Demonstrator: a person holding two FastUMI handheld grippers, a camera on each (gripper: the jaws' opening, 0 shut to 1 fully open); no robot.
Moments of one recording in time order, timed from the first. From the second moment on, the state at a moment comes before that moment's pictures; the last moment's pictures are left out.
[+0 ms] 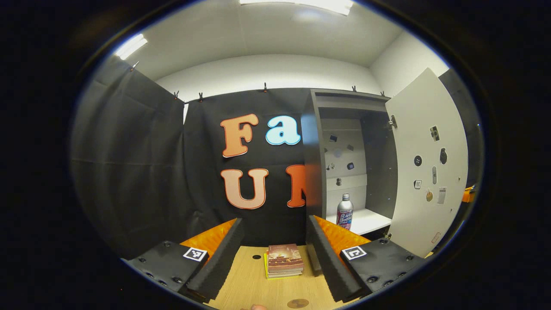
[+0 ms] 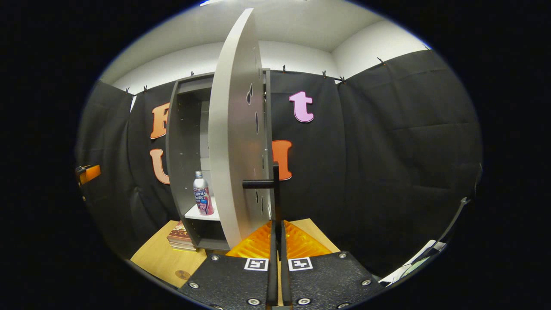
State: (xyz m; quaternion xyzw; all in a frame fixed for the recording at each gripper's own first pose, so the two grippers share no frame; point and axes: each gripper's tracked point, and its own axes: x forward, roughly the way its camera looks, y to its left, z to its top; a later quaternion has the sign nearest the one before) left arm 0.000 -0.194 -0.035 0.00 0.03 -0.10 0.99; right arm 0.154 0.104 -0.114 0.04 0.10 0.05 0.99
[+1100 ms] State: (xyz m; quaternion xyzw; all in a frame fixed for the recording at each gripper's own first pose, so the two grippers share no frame) left arm 0.052 -0.357 -0.048 -0.02 0.03 -0.14 0.99; right arm 0.158 0.060 -0.102 0.04 0.08 0.05 0.99
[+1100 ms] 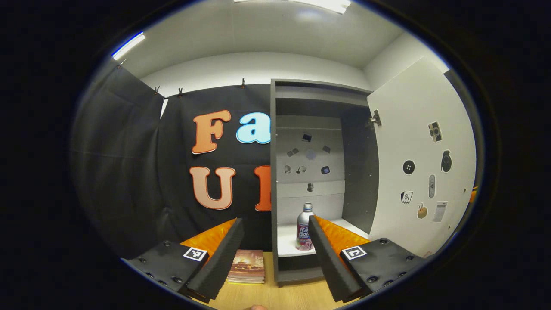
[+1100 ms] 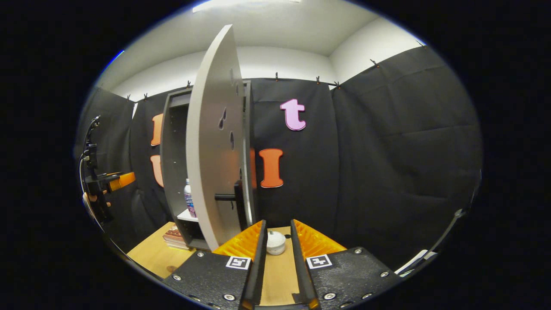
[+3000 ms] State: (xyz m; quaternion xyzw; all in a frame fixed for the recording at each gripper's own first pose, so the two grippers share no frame) left arm 0.255 -0.504 -0.201 -0.03 0.14 -0.15 0.98; right arm 0.179 -0.027 -0.142 0.03 0.12 -0.07 0.99
